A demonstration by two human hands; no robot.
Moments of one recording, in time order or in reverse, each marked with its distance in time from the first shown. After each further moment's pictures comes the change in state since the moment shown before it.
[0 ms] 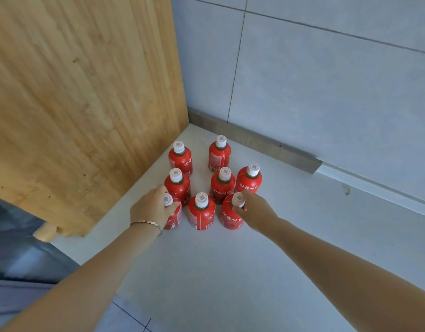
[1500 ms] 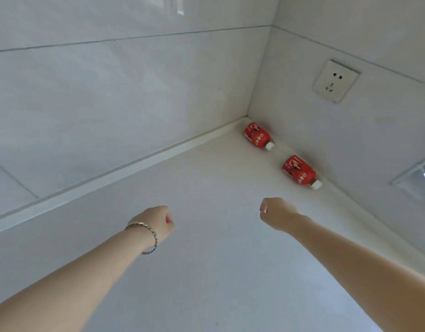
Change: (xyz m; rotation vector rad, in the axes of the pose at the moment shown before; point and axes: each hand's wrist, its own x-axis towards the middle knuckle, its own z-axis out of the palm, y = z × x) left_hand -0.449 0.737 0.383 0.438 -0.647 1.049; right_hand -0.546 0.798 -0.216 0.160 0.308 1.067
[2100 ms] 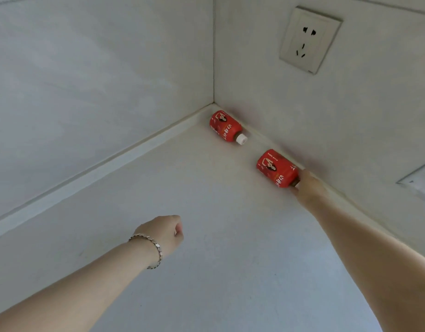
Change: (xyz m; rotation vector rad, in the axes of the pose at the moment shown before) left_hand 0.091 0.149 0.051 0.164 -0.118 0.096; right_hand 0.165 0.195 -0.007 0.398 0.303 0.286
